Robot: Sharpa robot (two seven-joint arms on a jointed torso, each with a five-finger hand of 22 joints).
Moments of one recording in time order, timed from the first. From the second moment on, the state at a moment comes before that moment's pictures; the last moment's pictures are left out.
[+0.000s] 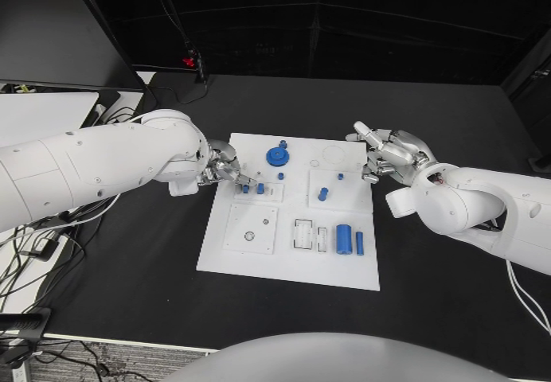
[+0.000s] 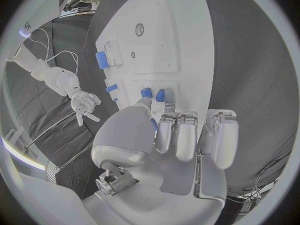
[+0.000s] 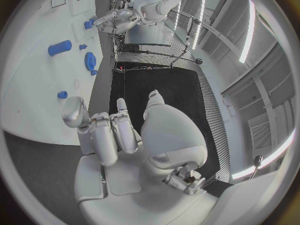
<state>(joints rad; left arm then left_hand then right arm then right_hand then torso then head) 1.44 -0.63 -0.23 1.27 -0.92 0.27 -0.43 1.08 0.11 -0.06 0.29 0.33 0.81 0.08 0.54 0.68 1.47 0.02 1.57 1.31 1.47 -0.02 1.57 1.31 0.01 1.47 0.10 1.57 1.31 1.19 -0.98 -0.09 1.62 -0.13 -0.38 0.29 1.17 0.13 -0.28 0.29 0.27 0.48 0.16 0.71 0.07 1.43 0.19 1.55 1.31 1.47 0.13 1.57 1.31 0.11 1.10 0.25 1.30 1.31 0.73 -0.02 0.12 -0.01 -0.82</state>
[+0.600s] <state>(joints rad) 1.43 -0.71 -0.24 1.33 -0.91 0.01 -0.25 0.96 0.11 -0.21 0.29 0.09 0.77 0.10 0.60 0.71 1.47 0.03 1.57 1.31 1.47 -0.01 1.57 1.31 0.01 1.47 0.11 1.57 1.31 1.19 -0.98 -0.09 1.61 -0.13 -0.38 0.29 1.17 0.13 -0.28 0.29 0.27 0.48 0.16 0.71 0.07 1.43 0.19 1.55 1.31 1.47 0.13 1.57 1.31 0.11 1.10 0.25 1.30 1.31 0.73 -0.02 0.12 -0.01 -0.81</state>
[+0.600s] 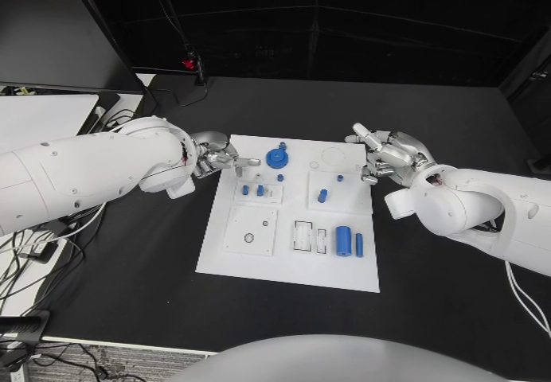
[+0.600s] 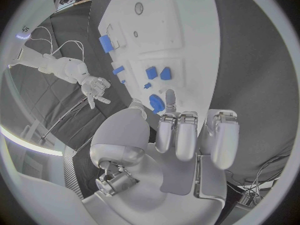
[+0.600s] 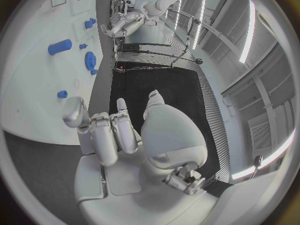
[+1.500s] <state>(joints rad) 1.39 -0.65 -0.24 1.29 -0.95 -0.42 0.30 1.48 -0.04 -0.15 0.29 0.22 0.77 0.18 0.33 0.30 0.81 0.12 0.41 0.36 1.47 0.06 1.57 1.31 0.01 1.47 0.16 1.57 1.31 1.19 -0.97 -0.09 1.61 -0.13 -0.38 0.32 1.17 0.13 -0.28 0.29 0.27 0.48 0.16 0.71 0.07 1.43 0.19 1.55 1.31 1.47 0.13 1.57 1.31 0.11 1.10 0.25 1.30 1.31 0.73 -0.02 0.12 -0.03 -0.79</state>
